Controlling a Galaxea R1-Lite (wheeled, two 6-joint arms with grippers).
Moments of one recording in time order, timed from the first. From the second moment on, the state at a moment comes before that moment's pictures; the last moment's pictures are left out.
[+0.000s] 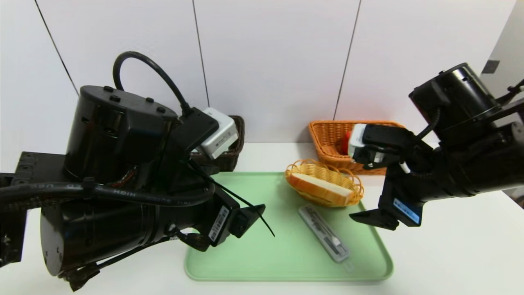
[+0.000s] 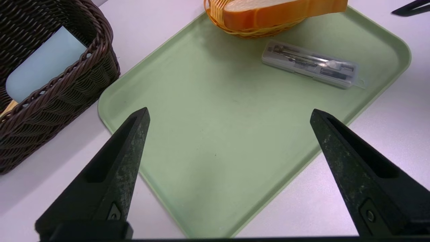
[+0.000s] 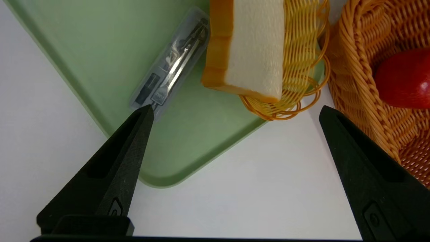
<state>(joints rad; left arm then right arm) -0.87 1.46 -0.99 -0.03 0.20 0.03 0.54 1.57 -1.25 0.52 0.00 -0.61</state>
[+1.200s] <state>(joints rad) -0.87 1.45 -0.98 -0.03 0.20 0.03 0.57 1.75 -1.24 0.32 -0.17 -0.61</state>
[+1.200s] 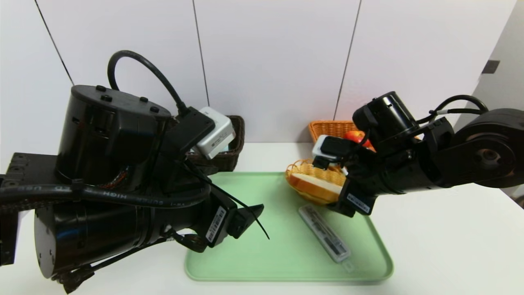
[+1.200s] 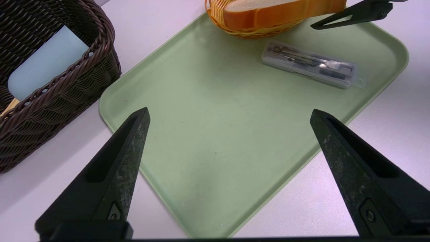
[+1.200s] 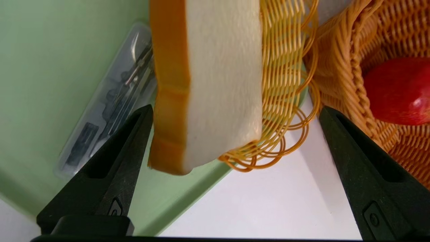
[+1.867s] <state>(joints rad) -0.87 1.45 -0.98 -0.03 0.20 0.03 0.57 1.74 -1.24 0.29 -0.21 -0.61</state>
